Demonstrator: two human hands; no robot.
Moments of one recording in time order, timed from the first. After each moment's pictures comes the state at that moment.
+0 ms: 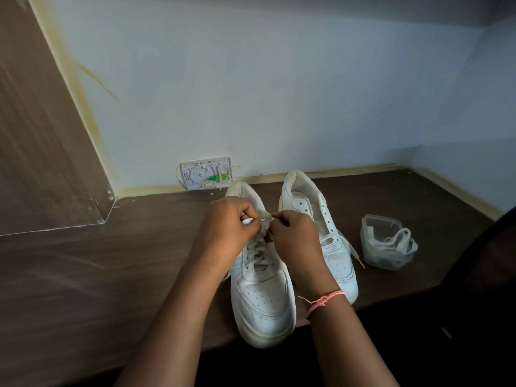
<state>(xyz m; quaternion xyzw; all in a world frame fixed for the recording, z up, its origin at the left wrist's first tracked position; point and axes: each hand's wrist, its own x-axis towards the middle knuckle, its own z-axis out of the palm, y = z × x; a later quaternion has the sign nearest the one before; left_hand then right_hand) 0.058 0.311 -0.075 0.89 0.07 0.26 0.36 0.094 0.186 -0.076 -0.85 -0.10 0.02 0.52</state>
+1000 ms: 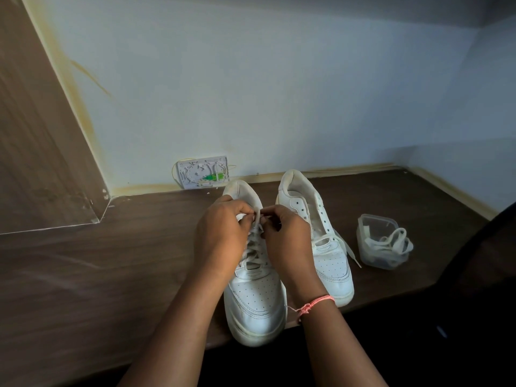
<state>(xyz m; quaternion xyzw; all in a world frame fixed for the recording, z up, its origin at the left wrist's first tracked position) 0.060 0.300 -0.084 0.89 0.15 0.30 0.32 0.095 0.189 -0.091 -0.83 -0.16 -0.07 0.52</state>
